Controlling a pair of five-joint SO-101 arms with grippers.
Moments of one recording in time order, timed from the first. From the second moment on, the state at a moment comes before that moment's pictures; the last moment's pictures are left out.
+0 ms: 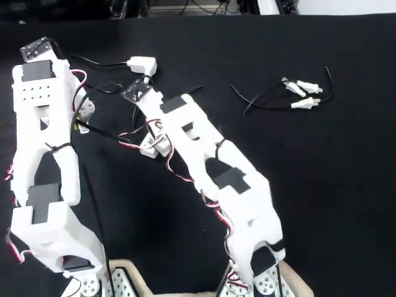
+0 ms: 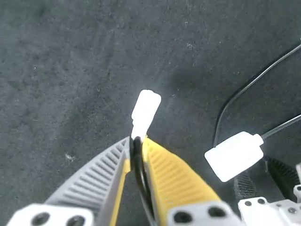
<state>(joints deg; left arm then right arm) -13.9 10.2 -15.7 90.9 21.6 -31.6 35.6 -11.5 66.8 18.1</state>
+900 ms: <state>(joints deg) -18.7 10.2 -15.9 90.9 21.6 -37.4 35.0 -9.2 71.1 18.1</state>
